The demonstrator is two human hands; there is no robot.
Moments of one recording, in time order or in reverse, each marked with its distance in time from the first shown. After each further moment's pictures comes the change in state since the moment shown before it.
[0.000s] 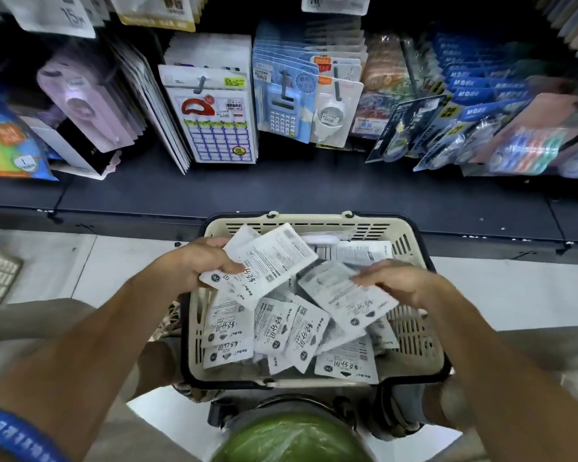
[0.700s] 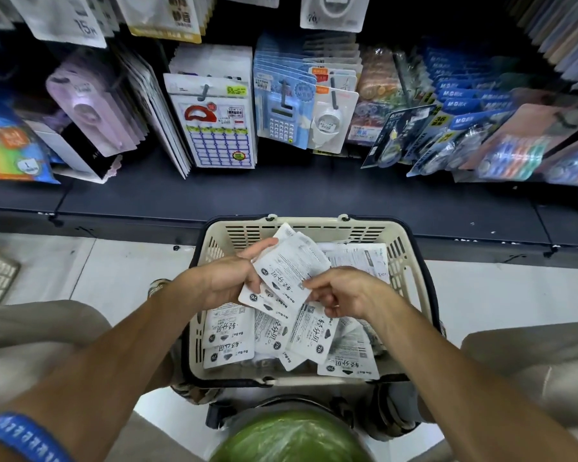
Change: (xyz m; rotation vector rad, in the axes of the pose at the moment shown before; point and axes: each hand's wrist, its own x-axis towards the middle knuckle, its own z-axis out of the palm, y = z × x) left_hand -0.015 -0.007 0.039 -0.051 -0.290 0.051; right_hand -0.007 -0.039 0.091 0.250 -0.026 0.090
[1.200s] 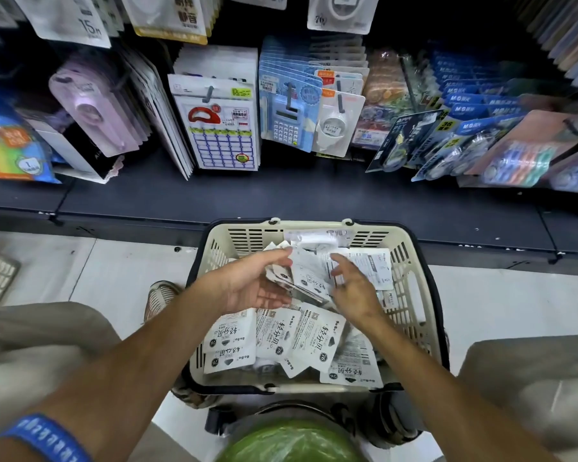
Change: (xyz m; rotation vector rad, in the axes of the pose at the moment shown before) left_hand 0.010 0.003 0.014 -0.105 -0.028 -0.057; right_hand 0.016 0.030 -0.007 -0.469 0.479 -0.499
